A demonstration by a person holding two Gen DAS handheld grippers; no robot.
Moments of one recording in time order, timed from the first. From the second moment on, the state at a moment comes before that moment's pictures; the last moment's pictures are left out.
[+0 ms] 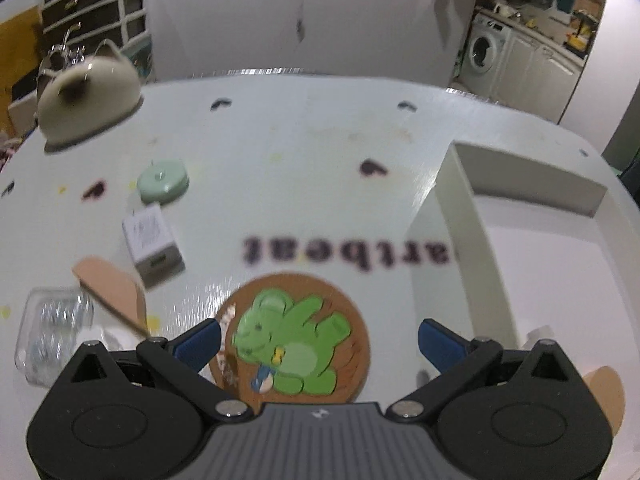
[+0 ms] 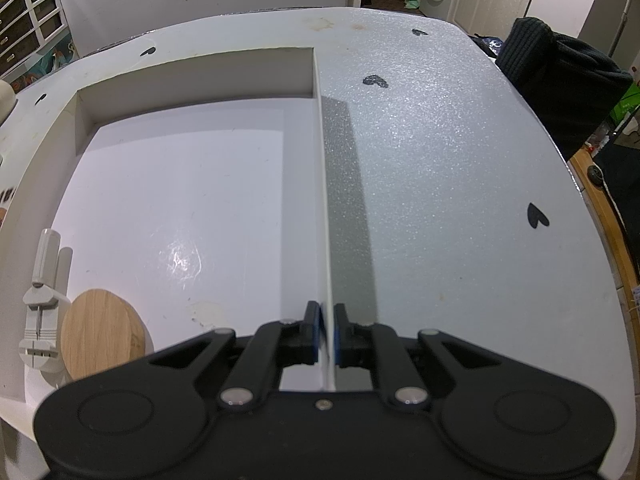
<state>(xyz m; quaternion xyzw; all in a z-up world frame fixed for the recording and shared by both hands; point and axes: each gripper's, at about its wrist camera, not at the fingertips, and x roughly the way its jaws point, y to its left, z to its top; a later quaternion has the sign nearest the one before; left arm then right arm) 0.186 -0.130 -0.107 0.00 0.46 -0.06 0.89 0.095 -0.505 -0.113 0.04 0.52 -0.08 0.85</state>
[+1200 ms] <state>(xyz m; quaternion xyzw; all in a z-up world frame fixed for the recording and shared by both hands) 0.189 -0.134 -0.104 0.02 0.44 -0.04 0.90 0.094 -0.506 -0.113 0.04 0.52 -0.08 0.85</state>
